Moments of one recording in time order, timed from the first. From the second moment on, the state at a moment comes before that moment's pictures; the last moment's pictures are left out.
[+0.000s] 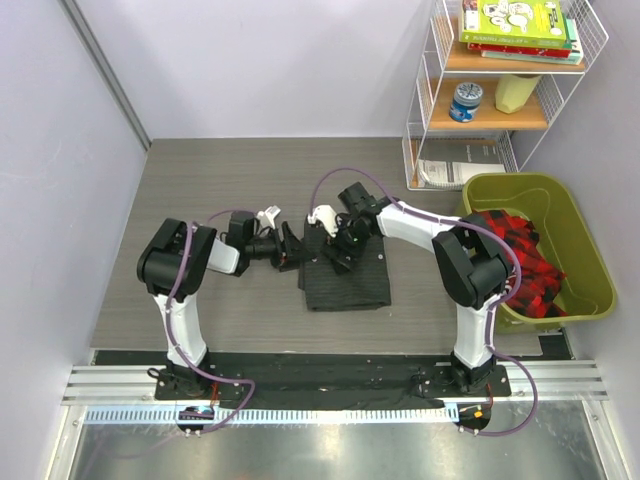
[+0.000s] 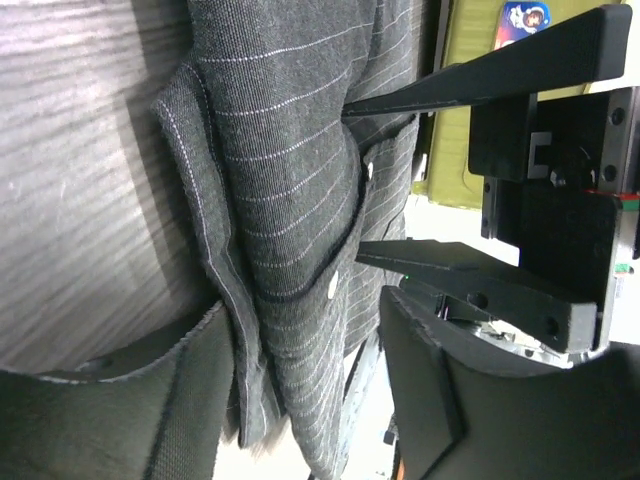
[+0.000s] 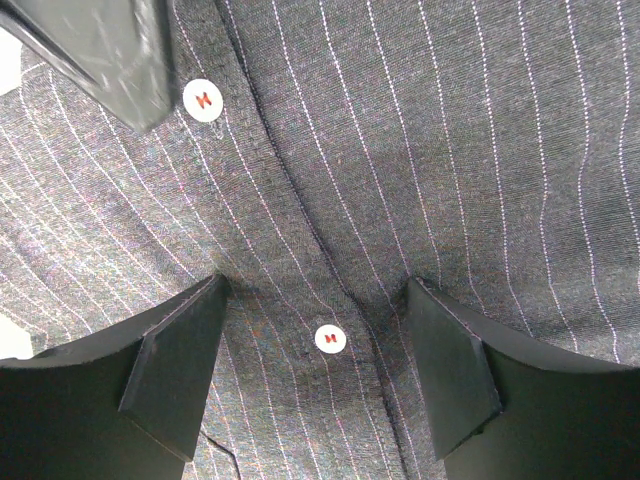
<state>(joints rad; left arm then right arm) -0.28 1.96 0.72 0.64 0.92 -0.90 0.59 1.94 1.32 -0.54 -0.39 -0.54</state>
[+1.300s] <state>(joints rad) -0.45 2.04 1.68 -1.12 -0.31 0.19 0.44 1.82 1.34 -0.69 -0.43 -0.34</state>
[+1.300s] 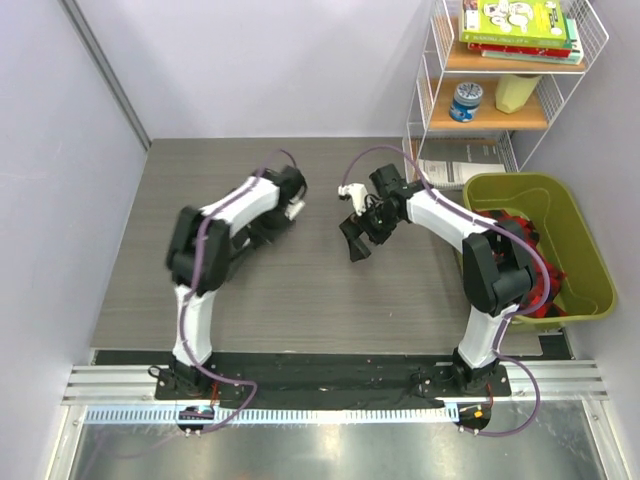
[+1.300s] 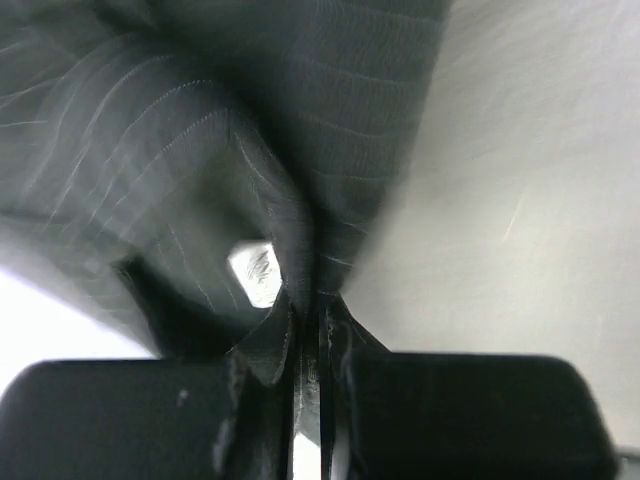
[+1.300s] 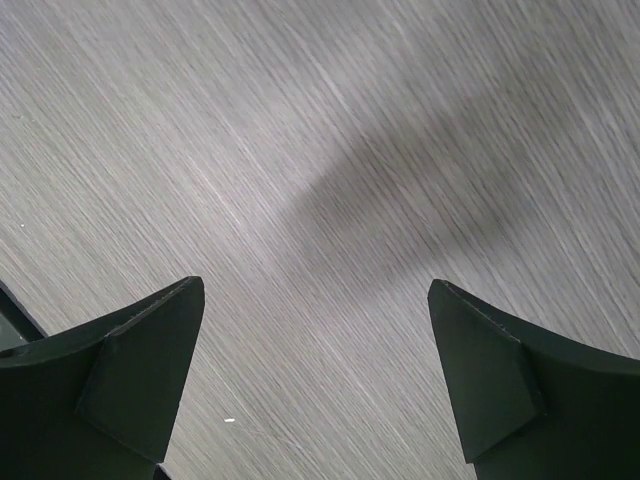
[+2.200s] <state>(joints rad) -0.42 1.92 1.91 -1.29 0.41 0.56 0.31 1.83 1.32 -0.74 -0.61 -0.28</state>
